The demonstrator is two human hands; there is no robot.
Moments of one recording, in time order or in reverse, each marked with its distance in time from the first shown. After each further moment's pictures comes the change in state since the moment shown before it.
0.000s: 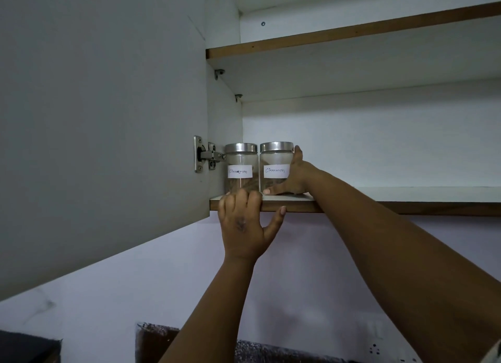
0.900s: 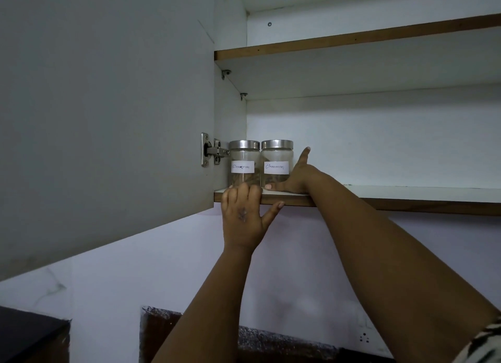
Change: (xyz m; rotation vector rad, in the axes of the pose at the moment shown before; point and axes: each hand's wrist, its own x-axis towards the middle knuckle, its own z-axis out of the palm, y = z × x) left_hand -0.001 -0.001 -0.008 0.026 -0.084 -0.001; right_hand -0.048 -0.019 -0.011 -0.237 -0.124 0.082
